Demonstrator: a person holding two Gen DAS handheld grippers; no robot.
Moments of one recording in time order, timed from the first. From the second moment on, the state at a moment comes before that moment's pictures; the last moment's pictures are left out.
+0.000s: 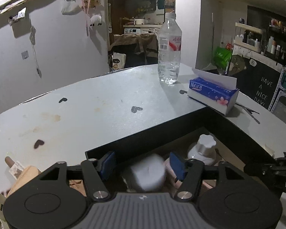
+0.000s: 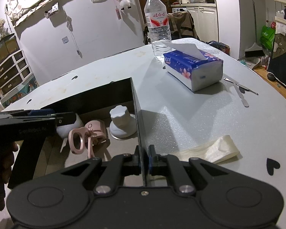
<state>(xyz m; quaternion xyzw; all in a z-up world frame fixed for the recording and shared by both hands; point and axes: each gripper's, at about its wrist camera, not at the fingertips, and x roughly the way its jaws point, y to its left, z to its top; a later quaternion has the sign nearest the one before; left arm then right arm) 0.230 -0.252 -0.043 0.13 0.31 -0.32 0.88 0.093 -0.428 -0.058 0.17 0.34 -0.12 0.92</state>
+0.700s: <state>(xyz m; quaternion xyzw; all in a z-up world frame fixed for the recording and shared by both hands) 0.204 -0.249 -0.026 0.12 0.31 -0.35 0.87 0.093 -0.428 -0.058 0.17 0.34 -0.12 0.92</state>
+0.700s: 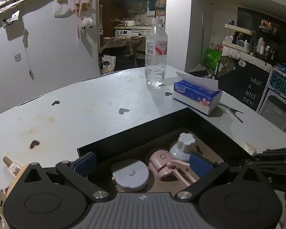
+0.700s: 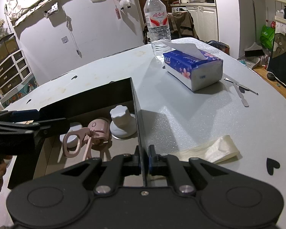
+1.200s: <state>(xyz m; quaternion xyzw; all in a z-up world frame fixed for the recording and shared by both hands) 0.180 -0.217 -0.010 0.10 0.33 -0.37 0.87 0.092 -0.429 -0.059 0.17 0.34 -0.12 0.92</state>
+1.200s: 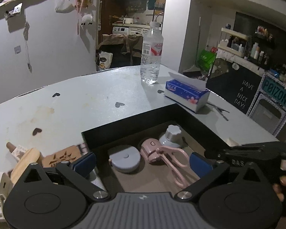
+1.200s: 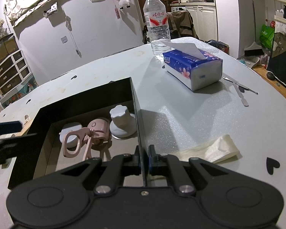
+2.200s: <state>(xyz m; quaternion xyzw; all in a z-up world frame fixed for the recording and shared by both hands) 0.201 -0.042 -0.056 0.01 0.35 -0.06 0.93 0.091 -0.427 -0.059 0.16 0.35 -0.12 0.92</state>
